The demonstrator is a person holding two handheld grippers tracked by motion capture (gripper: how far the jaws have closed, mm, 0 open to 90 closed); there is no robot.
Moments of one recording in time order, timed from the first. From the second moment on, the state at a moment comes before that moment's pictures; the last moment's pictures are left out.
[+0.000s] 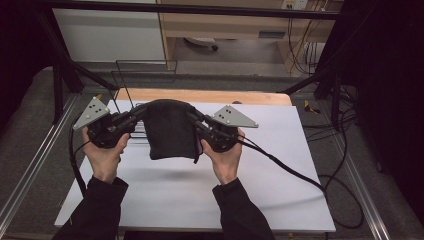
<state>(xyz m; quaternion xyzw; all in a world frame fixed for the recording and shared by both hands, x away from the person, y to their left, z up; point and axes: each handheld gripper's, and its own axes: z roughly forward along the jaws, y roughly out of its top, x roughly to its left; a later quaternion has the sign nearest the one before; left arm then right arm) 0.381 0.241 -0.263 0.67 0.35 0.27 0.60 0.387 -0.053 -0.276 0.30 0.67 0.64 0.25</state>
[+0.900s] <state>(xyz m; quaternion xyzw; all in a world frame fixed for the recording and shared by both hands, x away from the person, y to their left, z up) 0.401 0.273 -0.215 0.60 0.36 0.30 0.65 0.416 -0.015 -0.225 0.28 0.63 0.67 0.27</state>
